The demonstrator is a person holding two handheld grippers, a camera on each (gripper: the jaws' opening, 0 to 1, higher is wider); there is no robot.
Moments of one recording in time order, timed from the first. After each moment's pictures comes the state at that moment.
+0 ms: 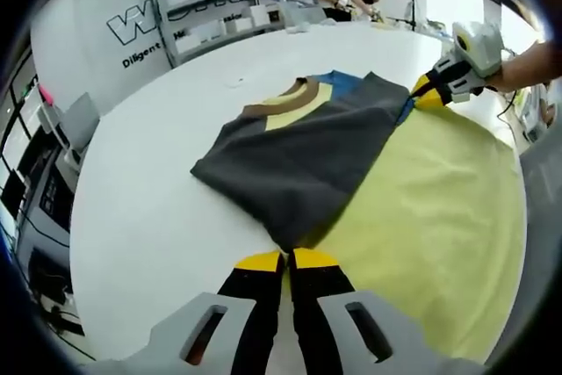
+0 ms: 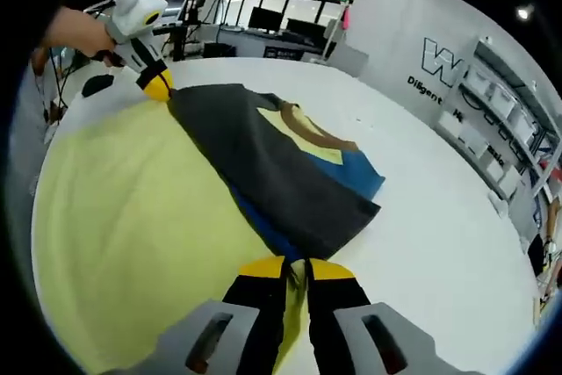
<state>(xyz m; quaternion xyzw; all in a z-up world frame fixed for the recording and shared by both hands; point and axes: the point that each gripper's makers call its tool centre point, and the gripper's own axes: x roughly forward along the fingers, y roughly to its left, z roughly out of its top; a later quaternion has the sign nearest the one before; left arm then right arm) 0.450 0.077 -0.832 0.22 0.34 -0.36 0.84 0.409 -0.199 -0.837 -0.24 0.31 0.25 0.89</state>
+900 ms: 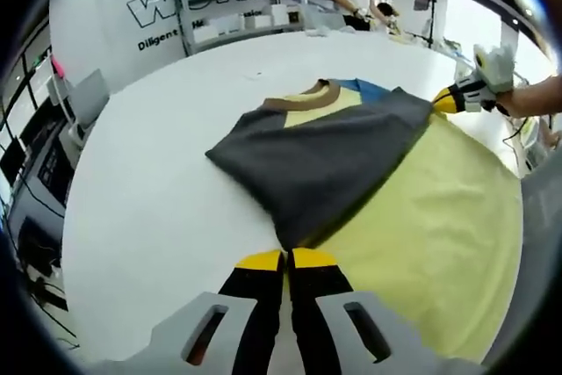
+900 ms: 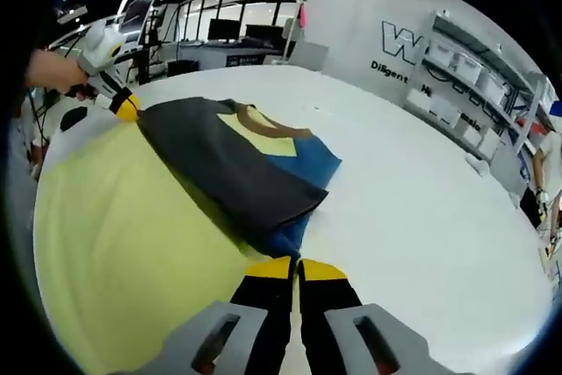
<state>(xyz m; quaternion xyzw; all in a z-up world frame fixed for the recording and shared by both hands) 0.451 0.092 -0.836 0.17 0.36 -0.33 0.86 0.396 -0.241 -0.833 -0.17 0.31 0.17 0.92</state>
